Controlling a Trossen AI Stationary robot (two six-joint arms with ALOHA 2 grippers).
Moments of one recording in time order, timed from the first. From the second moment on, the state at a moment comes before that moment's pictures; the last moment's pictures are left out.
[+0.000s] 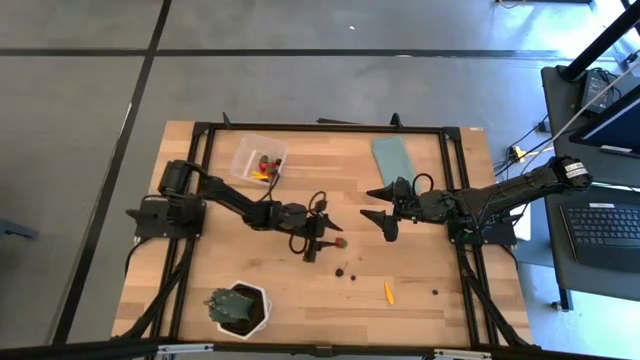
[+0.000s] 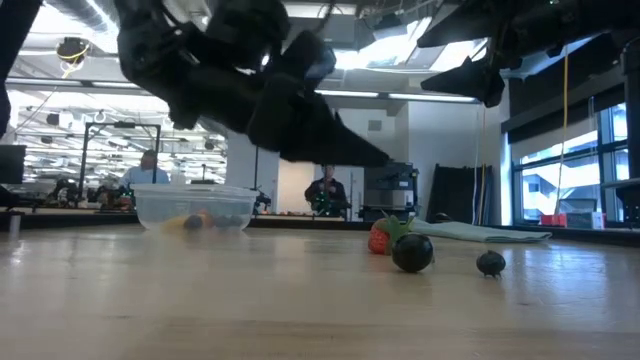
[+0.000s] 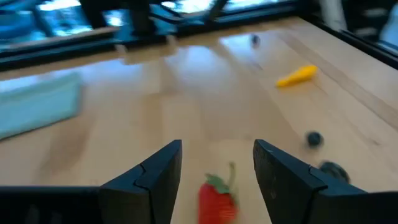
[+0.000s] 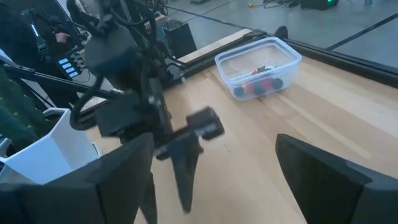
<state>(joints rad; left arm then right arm) -0.10 1.90 0.82 0.74 0.01 0.13 0.23 1.03 0.50 0.27 0.44 0.47</state>
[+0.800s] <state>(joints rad) -0.02 2.02 0.90 0.62 0.26 0.28 0.23 1.03 0.50 0.27 0.44 0.47</state>
